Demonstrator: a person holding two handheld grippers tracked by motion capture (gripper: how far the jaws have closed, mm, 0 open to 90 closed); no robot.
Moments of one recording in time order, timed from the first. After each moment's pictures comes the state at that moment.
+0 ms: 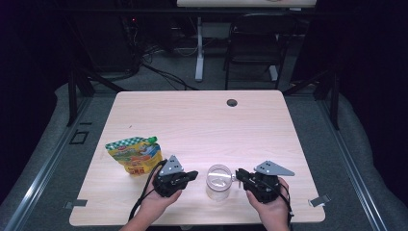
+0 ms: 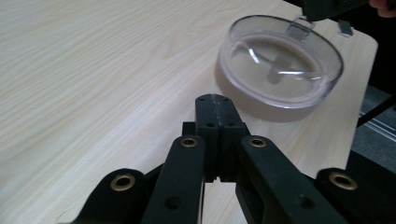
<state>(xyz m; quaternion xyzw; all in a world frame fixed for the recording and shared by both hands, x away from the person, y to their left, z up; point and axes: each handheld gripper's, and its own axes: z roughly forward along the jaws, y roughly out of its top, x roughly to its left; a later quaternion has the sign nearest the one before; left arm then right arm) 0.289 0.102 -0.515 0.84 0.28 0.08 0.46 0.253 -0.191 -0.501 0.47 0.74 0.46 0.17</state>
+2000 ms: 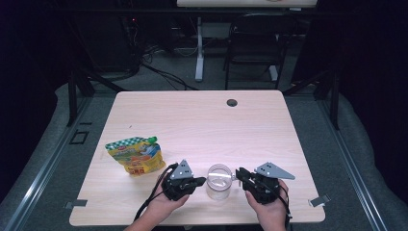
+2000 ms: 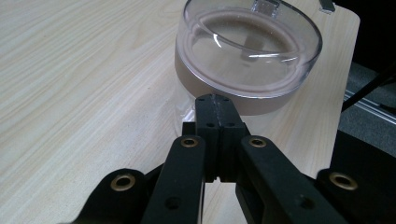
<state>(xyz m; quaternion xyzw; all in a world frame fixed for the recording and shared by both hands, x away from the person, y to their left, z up) 0.286 0.085 -0.525 0.86 0.25 0.07 0.44 0.251 -0.189 -0.506 0.48 0.72 0.47 0.19</state>
